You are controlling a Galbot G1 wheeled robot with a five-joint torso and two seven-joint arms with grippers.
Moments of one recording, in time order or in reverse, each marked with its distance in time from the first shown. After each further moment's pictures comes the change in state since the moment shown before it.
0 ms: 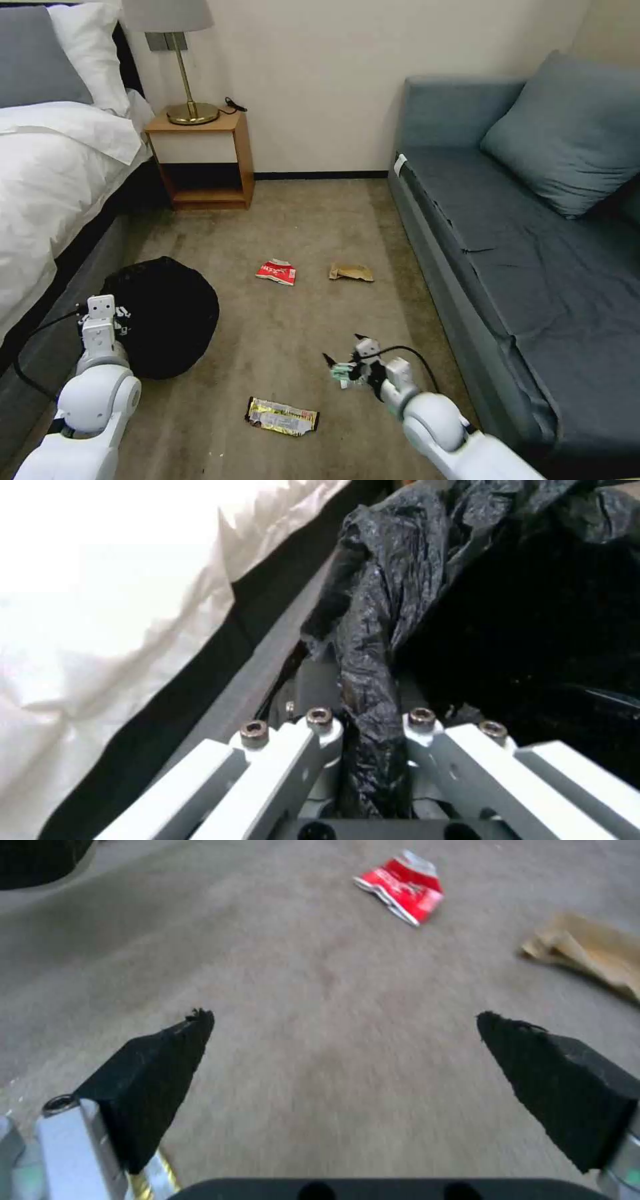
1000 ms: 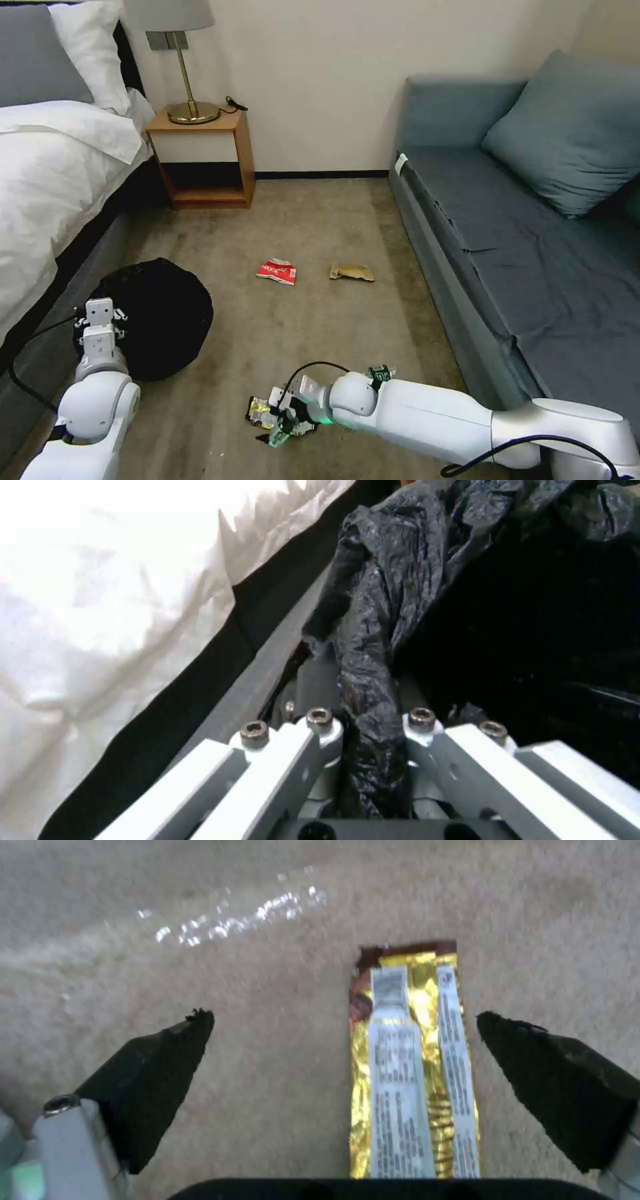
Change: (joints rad) left arm 0.018 -0.026 -0.003 0.006 0.044 -0.044 0.020; right arm 0.482 0.151 -0.750 -0.281 0.115 -0.079 -0.252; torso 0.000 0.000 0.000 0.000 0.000
